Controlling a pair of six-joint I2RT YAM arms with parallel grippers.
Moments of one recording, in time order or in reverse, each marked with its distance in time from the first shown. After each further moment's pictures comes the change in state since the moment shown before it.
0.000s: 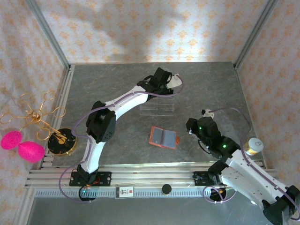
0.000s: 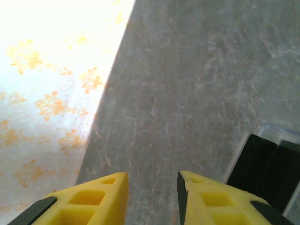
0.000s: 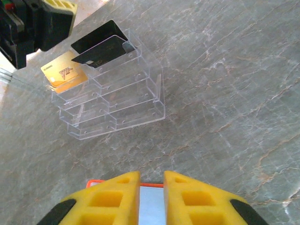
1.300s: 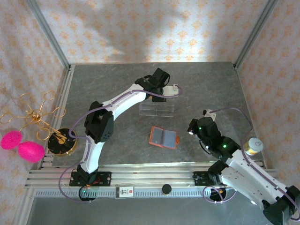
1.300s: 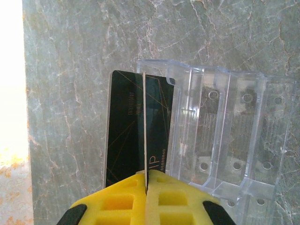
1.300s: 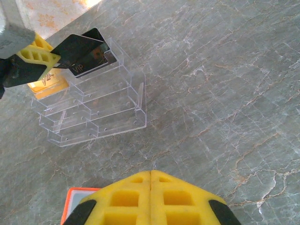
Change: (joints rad) left arm 0.013 -0.007 0.035 -0.348 0.206 0.211; right arm 0.002 -0.015 0.005 -0.048 0.076 -0.008
